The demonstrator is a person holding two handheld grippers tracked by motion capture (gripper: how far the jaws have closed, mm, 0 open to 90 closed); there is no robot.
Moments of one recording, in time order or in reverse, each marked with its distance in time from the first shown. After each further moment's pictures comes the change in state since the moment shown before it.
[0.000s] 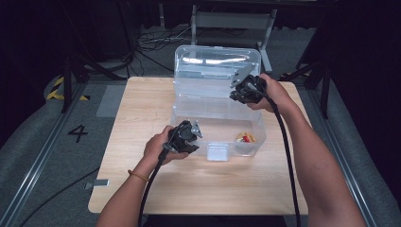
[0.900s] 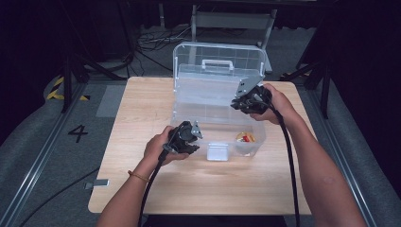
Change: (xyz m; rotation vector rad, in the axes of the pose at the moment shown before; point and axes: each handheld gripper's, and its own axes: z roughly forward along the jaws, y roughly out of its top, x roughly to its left) left arm -0.002 0.000 0.000 -0.013 0.027 0.017; right arm 0.025 -0.017 -0.011 -0.075 0.009 0.032
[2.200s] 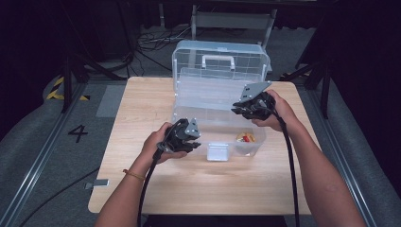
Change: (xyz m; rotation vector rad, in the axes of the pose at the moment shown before) left arm 0.001 0.000 -0.027 -0.143 -0.016 0.050; right arm 0.010 -0.014 -0.003 -0.065 0.007 0.038
